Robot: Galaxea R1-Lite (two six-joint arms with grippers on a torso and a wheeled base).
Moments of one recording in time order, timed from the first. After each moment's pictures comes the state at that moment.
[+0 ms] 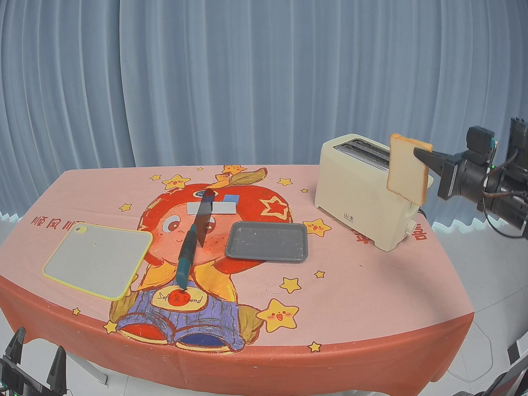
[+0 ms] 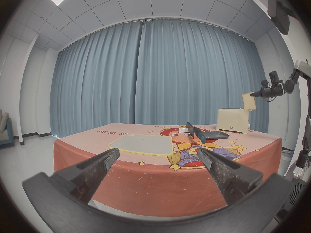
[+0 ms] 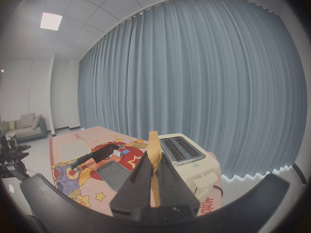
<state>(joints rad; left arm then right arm) 0.00 0.02 -0.02 0.00 0.02 -0.02 0.28 1.50 -0.79 -0.57 0.17 0.00</state>
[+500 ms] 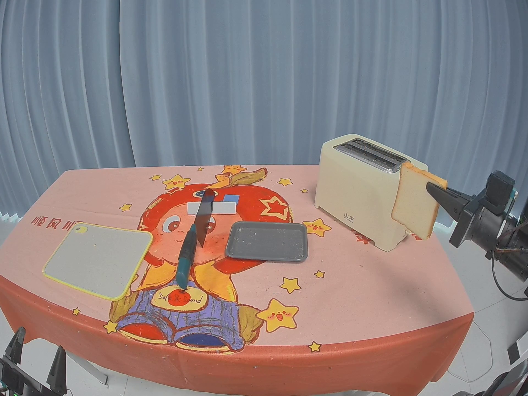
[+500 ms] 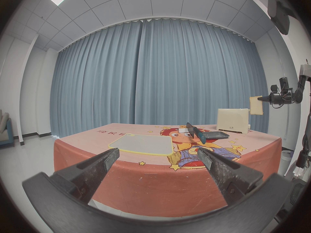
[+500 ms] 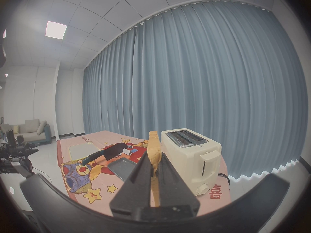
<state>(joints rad) 0.00 0.02 -0.02 0.00 0.02 -0.02 0.32 1.39 -0.43 -0.92 0.17 0.05</state>
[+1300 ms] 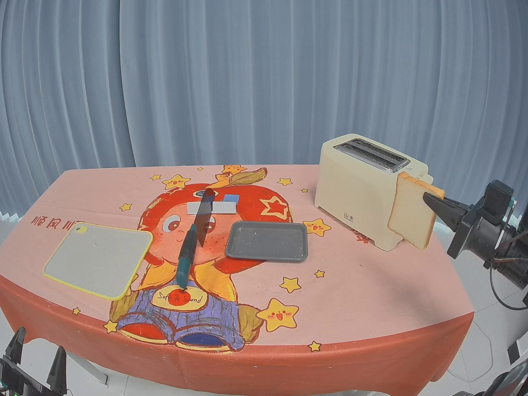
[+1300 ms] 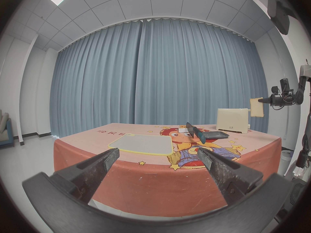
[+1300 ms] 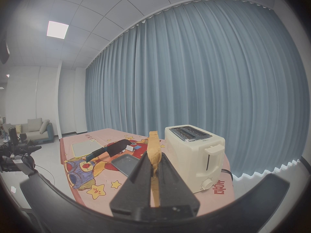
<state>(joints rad) 0.00 0.02 -0.02 0.00 0.02 -0.01 0.34 1.39 -0.38 -0.94 0.17 0.05</state>
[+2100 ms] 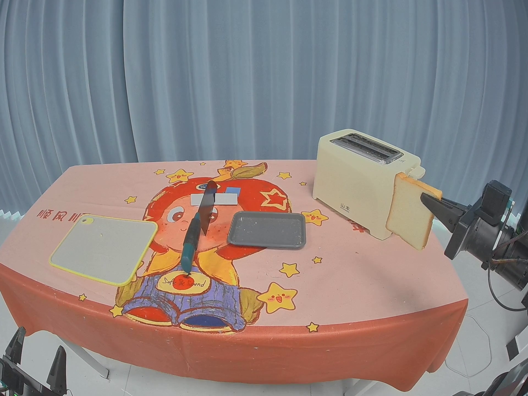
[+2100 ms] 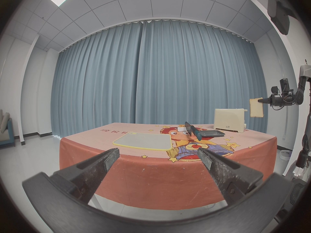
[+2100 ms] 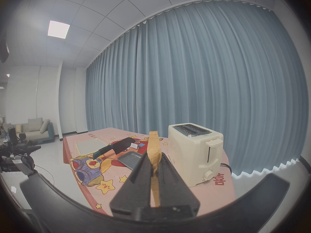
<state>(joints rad) 0.00 0.02 -0.02 0.00 0.02 -0.02 0.37 1.39 -0.38 -0.94 0.14 0.05</state>
